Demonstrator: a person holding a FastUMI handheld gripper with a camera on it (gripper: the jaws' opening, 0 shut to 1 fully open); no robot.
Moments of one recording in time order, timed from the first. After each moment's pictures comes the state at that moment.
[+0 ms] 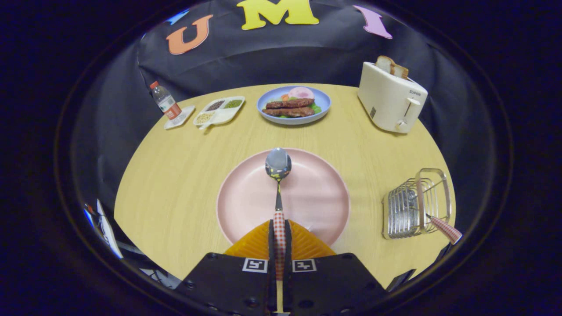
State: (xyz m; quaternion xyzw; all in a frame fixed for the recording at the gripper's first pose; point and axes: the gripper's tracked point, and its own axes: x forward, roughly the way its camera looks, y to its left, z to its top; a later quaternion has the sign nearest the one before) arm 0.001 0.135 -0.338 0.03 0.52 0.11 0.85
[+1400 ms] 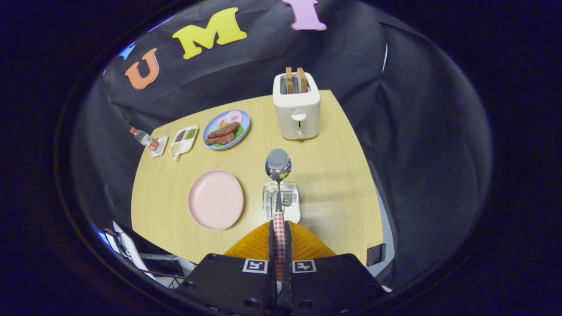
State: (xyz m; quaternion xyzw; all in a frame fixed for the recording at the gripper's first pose) arm -0.014 -0.088 -0.221 0.08 0.59 0.04 0.81
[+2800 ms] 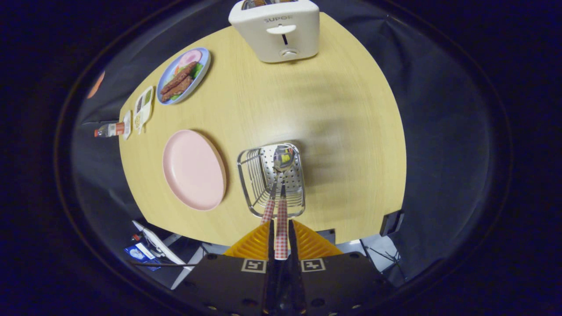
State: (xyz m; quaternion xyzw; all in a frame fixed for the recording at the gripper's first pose) arm 0.002 -0.073 -0.287 0.11 0.79 0.01 0.60
